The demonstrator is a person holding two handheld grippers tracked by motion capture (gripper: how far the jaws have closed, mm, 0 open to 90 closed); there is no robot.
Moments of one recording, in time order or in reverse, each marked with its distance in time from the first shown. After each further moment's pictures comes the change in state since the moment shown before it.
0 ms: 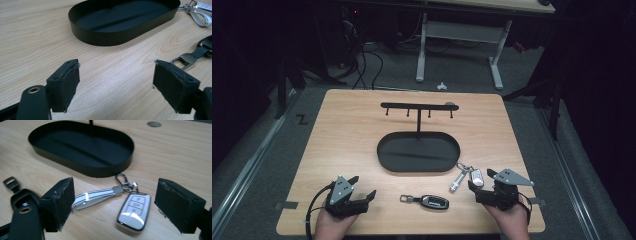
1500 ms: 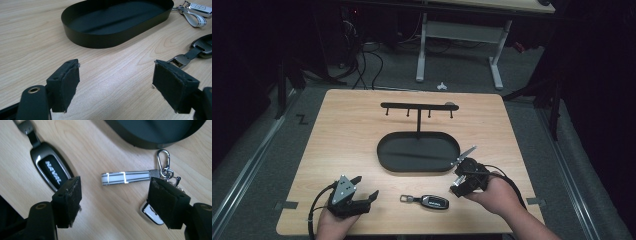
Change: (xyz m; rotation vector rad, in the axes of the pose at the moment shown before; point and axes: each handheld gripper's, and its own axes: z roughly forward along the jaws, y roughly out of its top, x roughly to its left) left arm -0.004 0.003 0.004 -0.002 -0.034 0.007; right arm 0.047 0.080 0.052 0.677 0.094 -0.275
